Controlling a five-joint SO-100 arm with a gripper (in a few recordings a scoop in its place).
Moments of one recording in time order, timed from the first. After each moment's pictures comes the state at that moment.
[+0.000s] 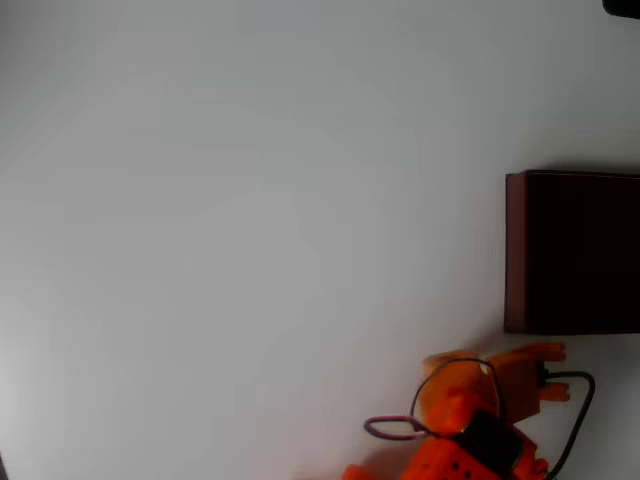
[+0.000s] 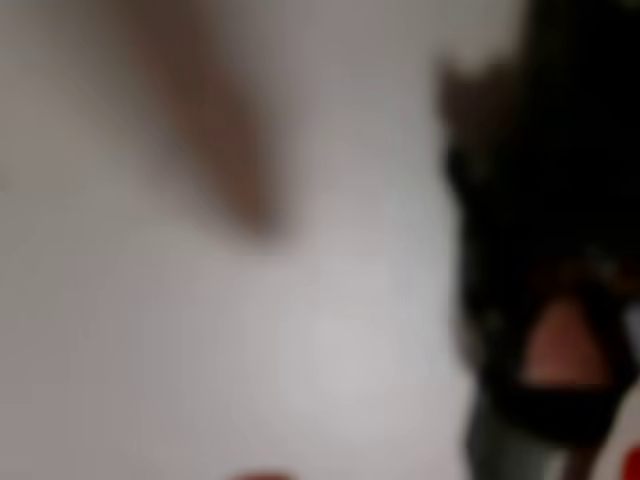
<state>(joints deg) 37.0 126.9 147.6 67.1 128.4</state>
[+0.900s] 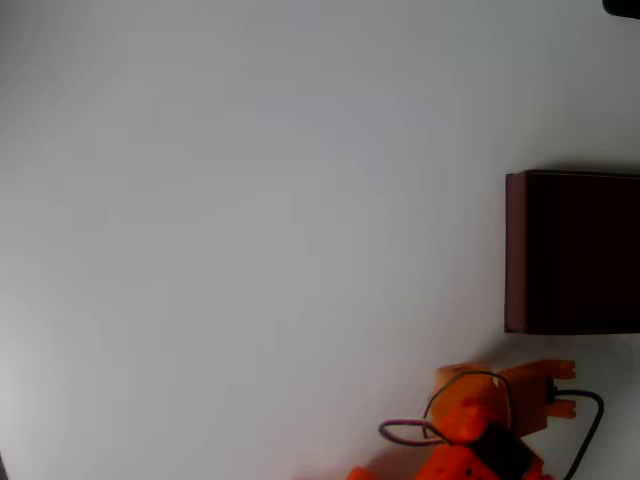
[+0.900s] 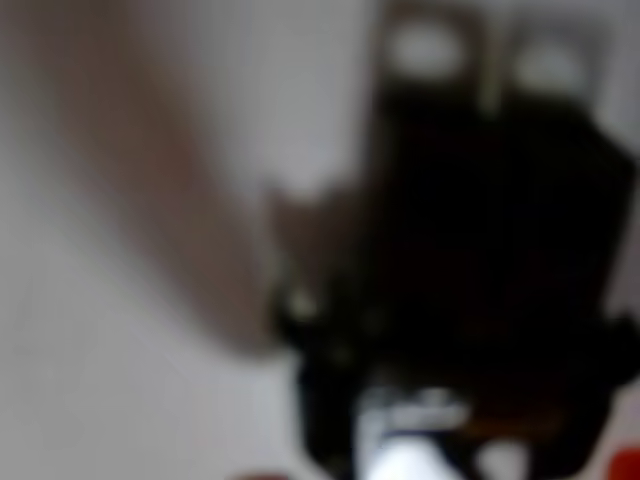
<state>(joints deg) 42.4 125.9 150.1 63.6 126.7</state>
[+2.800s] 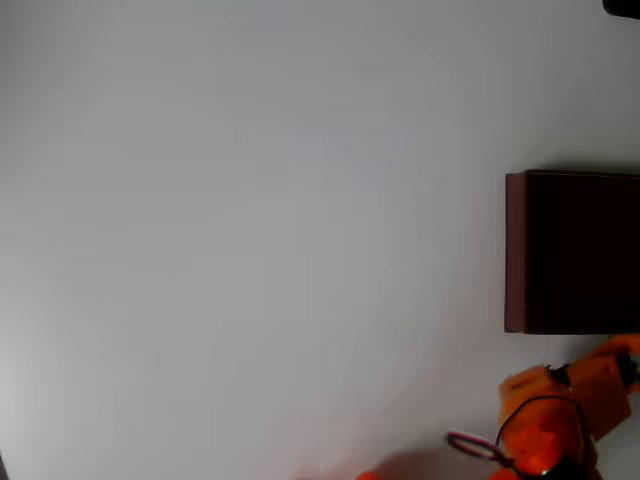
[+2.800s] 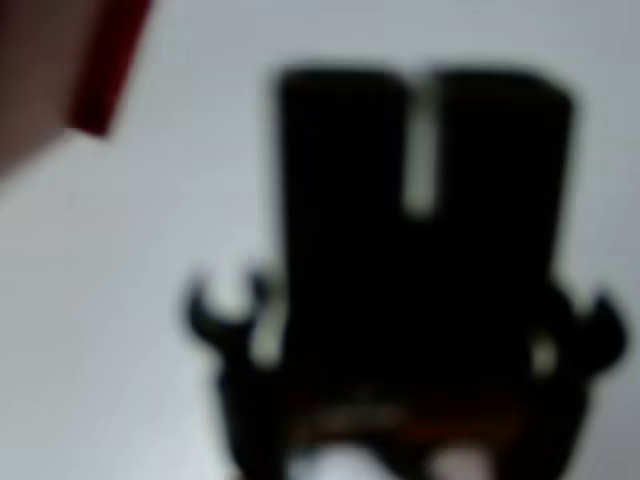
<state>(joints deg) 51.2 124.8 127.2 74.4 99.0</state>
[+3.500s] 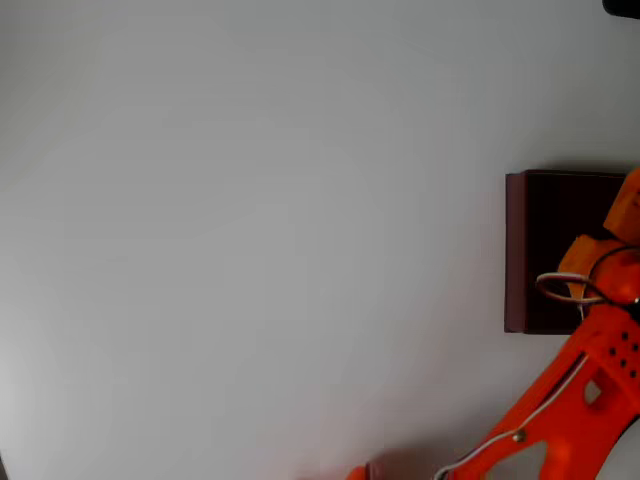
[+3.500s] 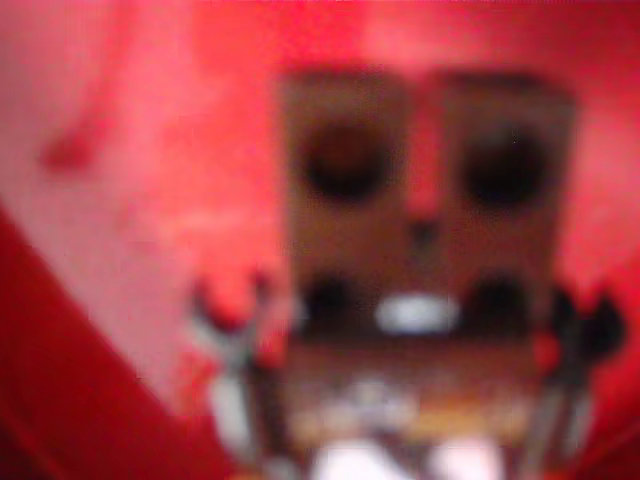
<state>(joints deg) 43.4 76.5 79.6 74.4 75.5</state>
